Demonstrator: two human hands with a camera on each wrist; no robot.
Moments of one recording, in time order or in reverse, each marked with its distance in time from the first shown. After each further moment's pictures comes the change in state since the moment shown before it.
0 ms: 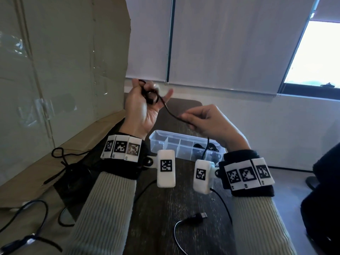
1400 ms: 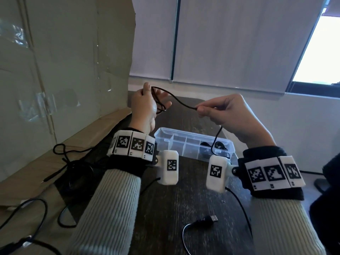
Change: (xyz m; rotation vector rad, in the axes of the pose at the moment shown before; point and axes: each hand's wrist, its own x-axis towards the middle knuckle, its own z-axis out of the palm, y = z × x) left_hand 0.013 -0.010 -0.027 0.666 0.288 0.145; right_hand 0.000 0.005 -0.012 0.003 0.160 -0.036
